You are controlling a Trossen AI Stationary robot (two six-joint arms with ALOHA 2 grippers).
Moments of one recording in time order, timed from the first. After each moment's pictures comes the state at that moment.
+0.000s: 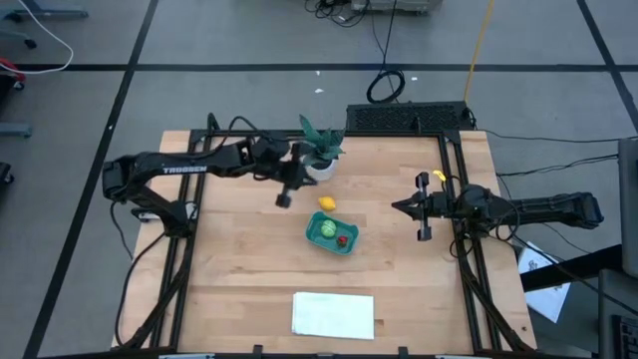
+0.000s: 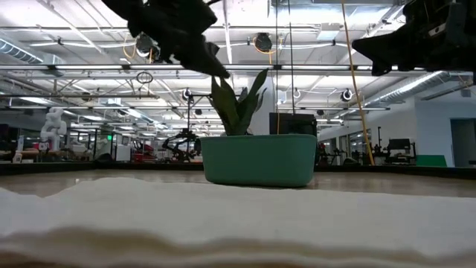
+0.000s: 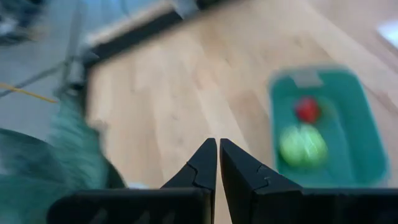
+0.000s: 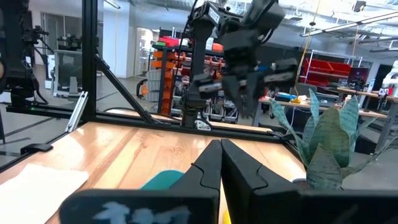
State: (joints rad) left arm 0.32 1.47 1.07 -0.22 0.31 0.63; right arm -0.06 0.44 0.04 0.51 -0.05 -0.12
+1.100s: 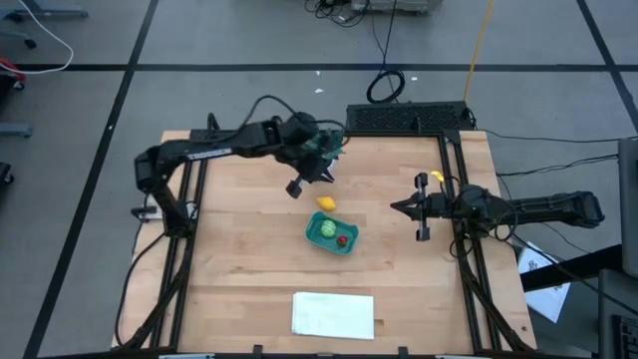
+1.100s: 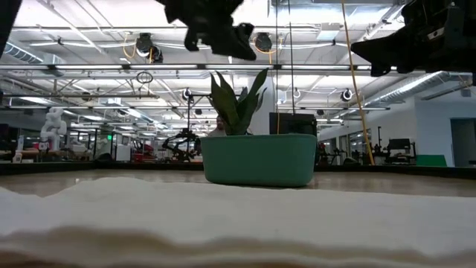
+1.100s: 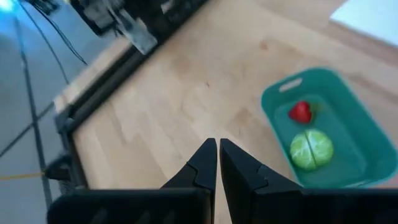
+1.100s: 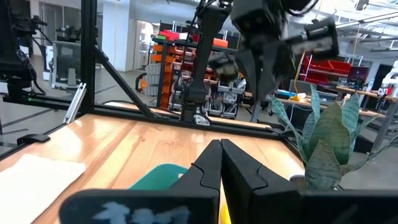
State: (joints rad) left arm 0.33 1.73 1.55 -0.59 0.48 0.99; right arm -0.06 0.47 0.04 0.52 -0.05 -0.14
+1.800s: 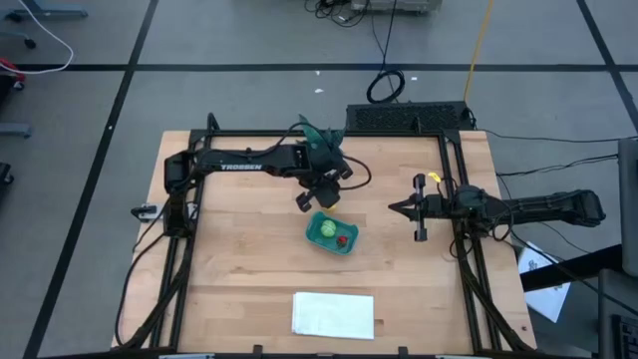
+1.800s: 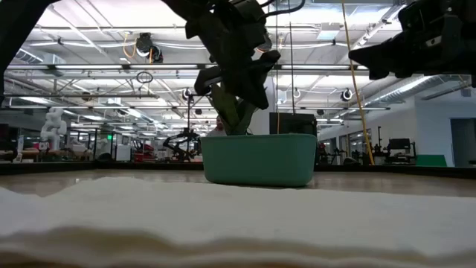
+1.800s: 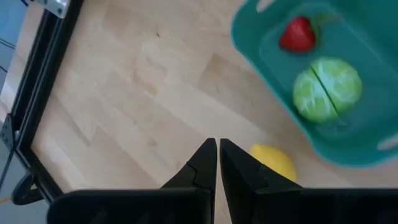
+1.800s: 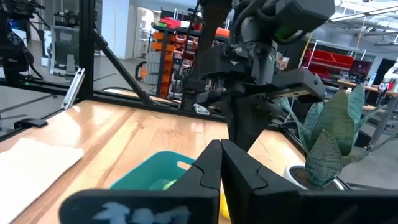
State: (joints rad) left arm 0.22 1.94 1.61 -0.64 0.23 1.25; right arm -0.06 0.51 0.04 0.52 -0.05 -0.17
